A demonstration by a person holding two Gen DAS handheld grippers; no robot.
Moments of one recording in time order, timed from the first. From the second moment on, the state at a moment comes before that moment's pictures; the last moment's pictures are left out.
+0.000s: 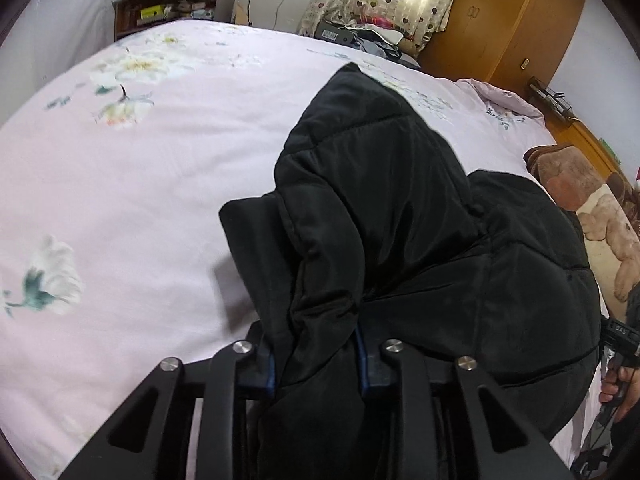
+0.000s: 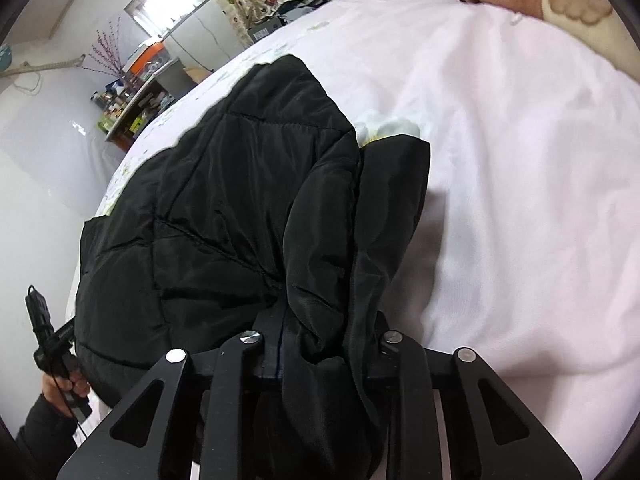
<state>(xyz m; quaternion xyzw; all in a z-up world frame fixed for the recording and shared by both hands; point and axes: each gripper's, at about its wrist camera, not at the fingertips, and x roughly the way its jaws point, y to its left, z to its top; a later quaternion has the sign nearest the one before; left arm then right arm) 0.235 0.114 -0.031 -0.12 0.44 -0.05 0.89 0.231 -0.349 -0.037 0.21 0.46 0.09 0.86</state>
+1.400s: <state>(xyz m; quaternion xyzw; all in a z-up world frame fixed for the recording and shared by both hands) 0.285 0.184 0.064 -0.13 0.34 -0.02 0.93 0.300 -0.276 0.065 0.15 0.38 0.17 0.90</state>
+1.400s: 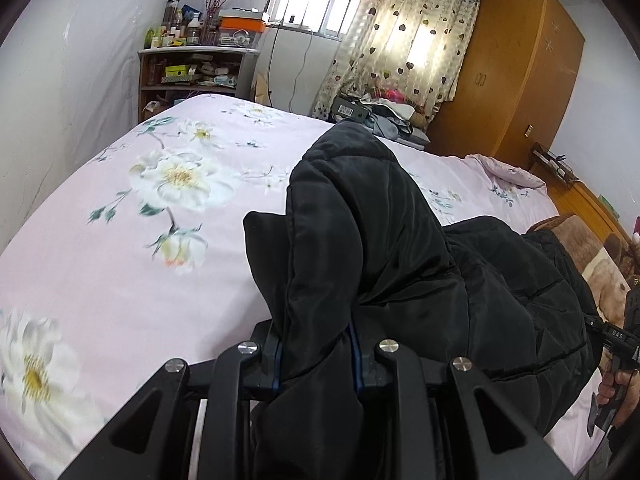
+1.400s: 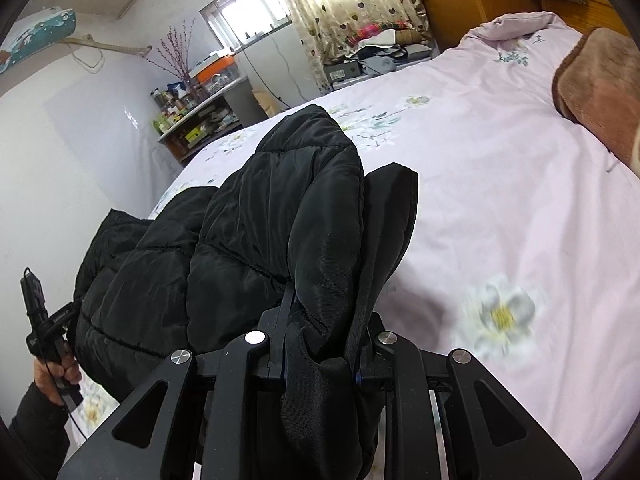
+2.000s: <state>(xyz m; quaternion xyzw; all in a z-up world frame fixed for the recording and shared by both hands) 0.306 0.208 -0.035 -0.18 0.40 0.01 0.90 0.338 -0.295 -0.017 0.18 0.45 0.09 0.87</state>
